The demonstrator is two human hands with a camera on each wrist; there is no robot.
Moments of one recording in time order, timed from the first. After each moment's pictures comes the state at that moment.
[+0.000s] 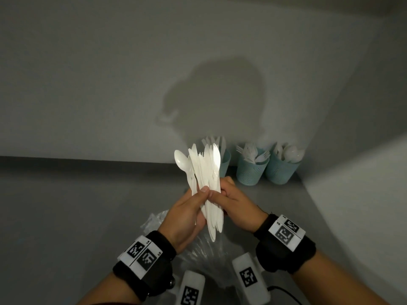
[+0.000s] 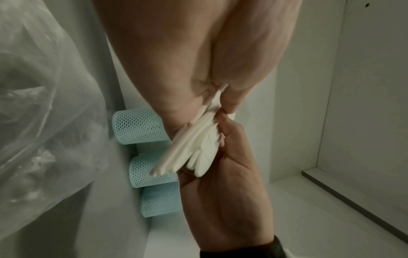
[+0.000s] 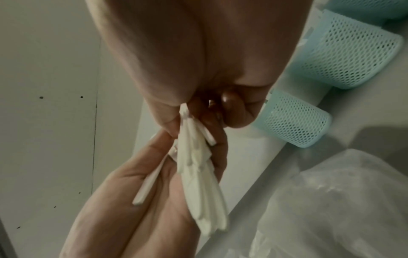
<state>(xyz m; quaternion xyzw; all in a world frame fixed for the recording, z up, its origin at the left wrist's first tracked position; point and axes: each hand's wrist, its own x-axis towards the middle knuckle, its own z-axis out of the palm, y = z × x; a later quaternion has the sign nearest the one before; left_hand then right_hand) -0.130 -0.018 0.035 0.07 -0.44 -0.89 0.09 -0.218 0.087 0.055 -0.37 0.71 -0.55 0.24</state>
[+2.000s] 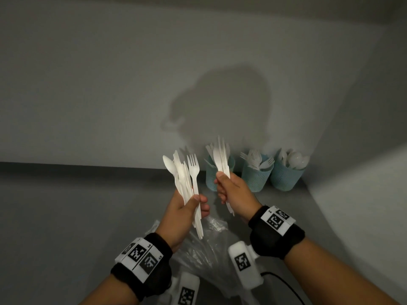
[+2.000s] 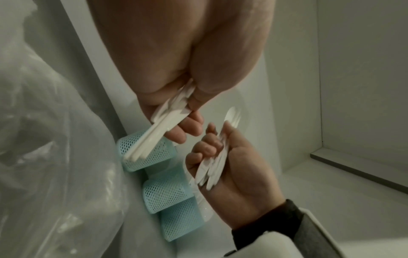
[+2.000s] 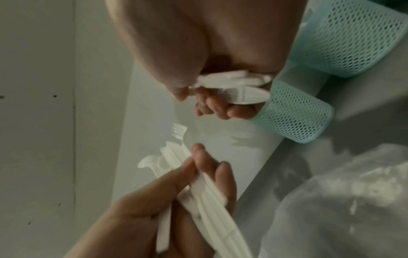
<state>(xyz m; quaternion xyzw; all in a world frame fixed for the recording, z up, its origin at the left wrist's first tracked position) -0.132 -0.041 0.030 0.18 -0.60 -0.76 0.18 -0.243 0.059 0.056 -0.25 0.71 -0.62 0.22</state>
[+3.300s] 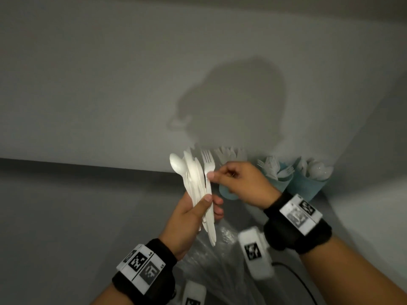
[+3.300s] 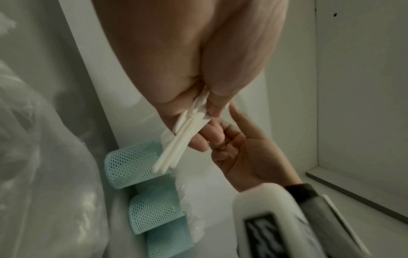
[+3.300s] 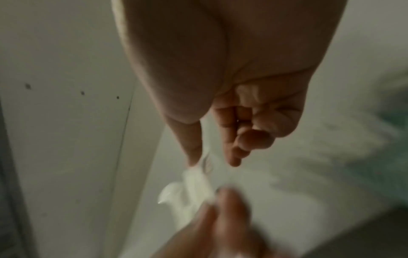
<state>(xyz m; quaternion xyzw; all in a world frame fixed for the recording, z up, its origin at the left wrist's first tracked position) -0.133 -0.061 0.041 0.11 -0.55 -0.81 0.18 -0.252 0.033 0.112 -0.37 0.81 -0.43 0.17</state>
